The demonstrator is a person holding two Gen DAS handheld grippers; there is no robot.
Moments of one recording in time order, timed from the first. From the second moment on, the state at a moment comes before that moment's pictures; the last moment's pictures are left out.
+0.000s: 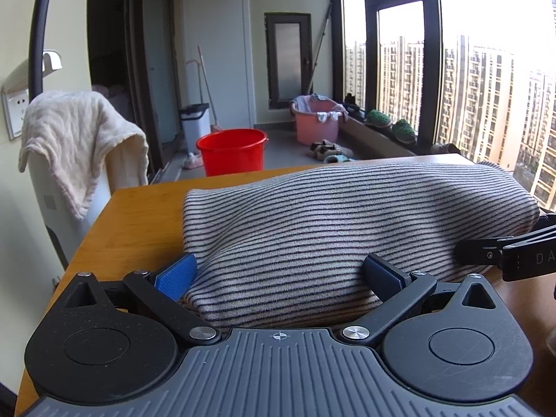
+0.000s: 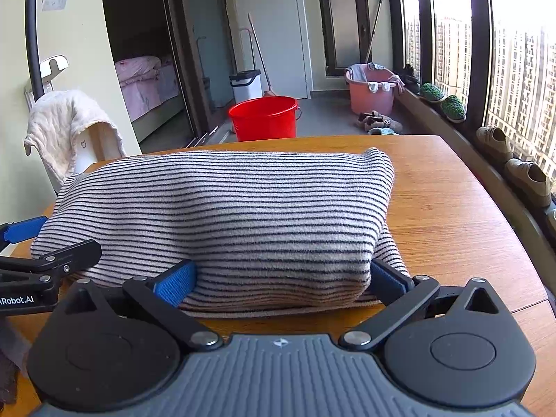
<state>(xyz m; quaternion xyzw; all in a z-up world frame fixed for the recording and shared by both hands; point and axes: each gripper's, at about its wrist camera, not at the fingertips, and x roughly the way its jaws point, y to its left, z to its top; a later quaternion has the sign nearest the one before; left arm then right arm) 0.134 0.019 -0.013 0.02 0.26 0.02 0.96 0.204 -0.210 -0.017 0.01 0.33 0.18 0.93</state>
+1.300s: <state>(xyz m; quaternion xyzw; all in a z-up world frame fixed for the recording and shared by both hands) 0.124 0.004 -0.017 0.04 0.24 -0.02 0.97 0.171 -0.203 -0.005 0.04 0.22 0.23 0.95</state>
